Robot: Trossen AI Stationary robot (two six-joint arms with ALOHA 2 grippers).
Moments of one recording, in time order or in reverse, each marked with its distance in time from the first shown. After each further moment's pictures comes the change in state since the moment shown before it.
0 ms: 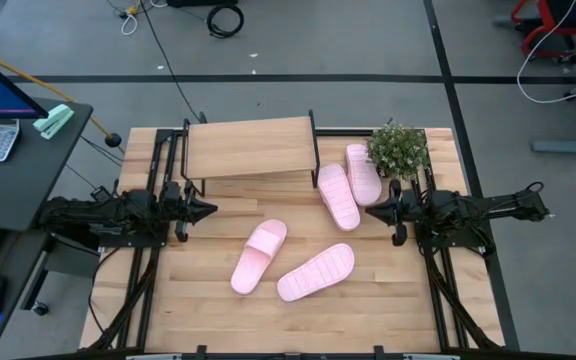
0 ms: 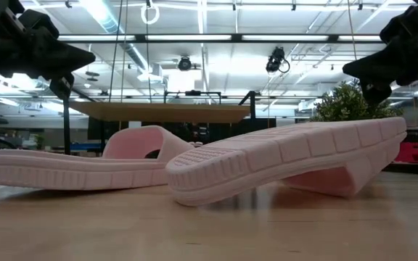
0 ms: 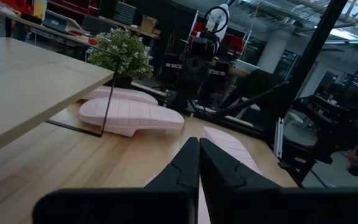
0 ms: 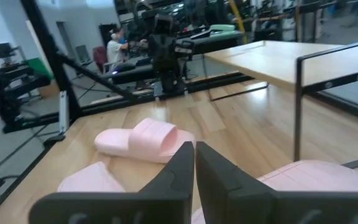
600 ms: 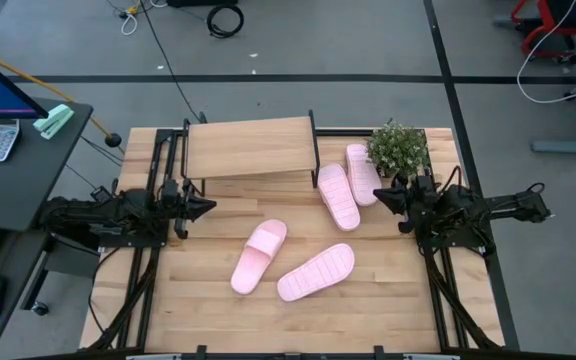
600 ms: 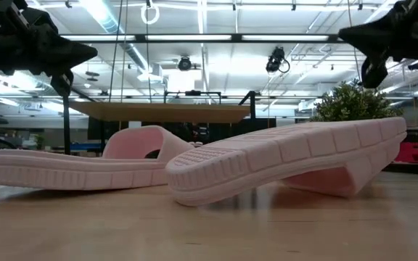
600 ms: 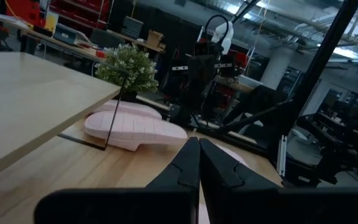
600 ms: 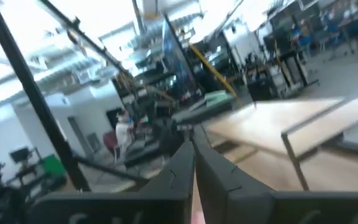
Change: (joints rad) left arm 0.000 0.000 0.000 0.061 -0.039 -0.017; right arm -0.020 0.022 0.009 0.317 0.094 0.153
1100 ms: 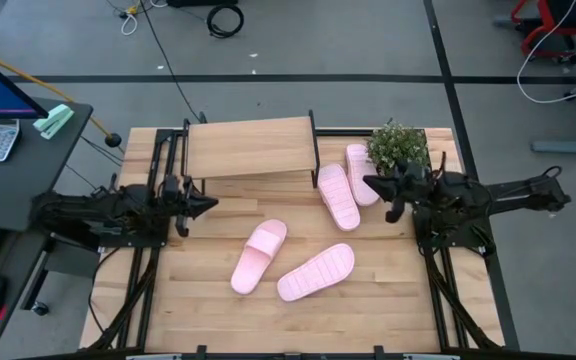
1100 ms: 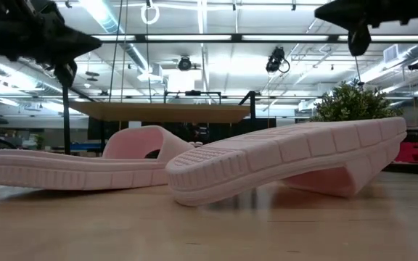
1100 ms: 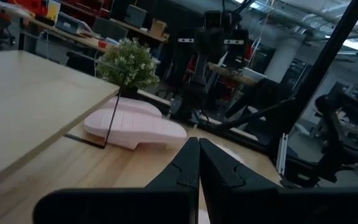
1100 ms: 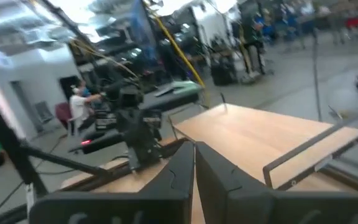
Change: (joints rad) left arm 0.002 0.196 0.131 0.006 -0.003 -0.012; right arm 0.000 0.425 0.394 -0.169 0.124 -0.038
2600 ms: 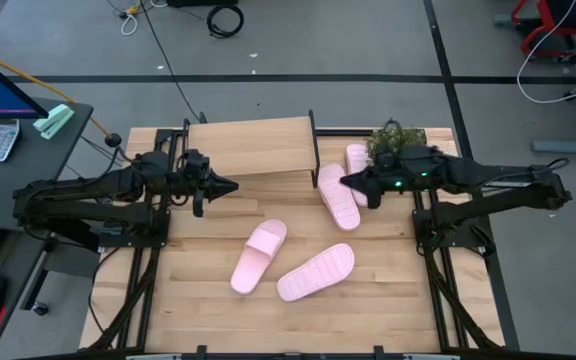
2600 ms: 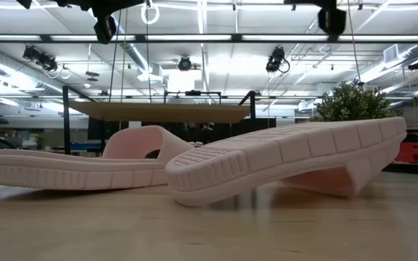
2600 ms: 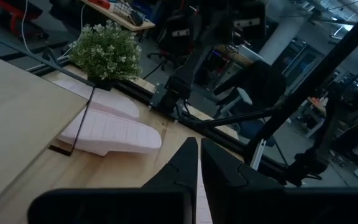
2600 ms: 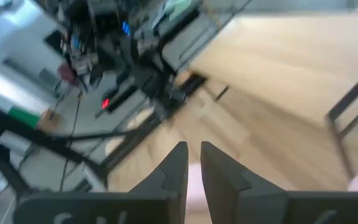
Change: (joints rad) left arm 0.188 0.537 0.524 -0.136 0.275 -0.130; right arm -0.138 0.409 0.505 -0.471 -0.344 0.413
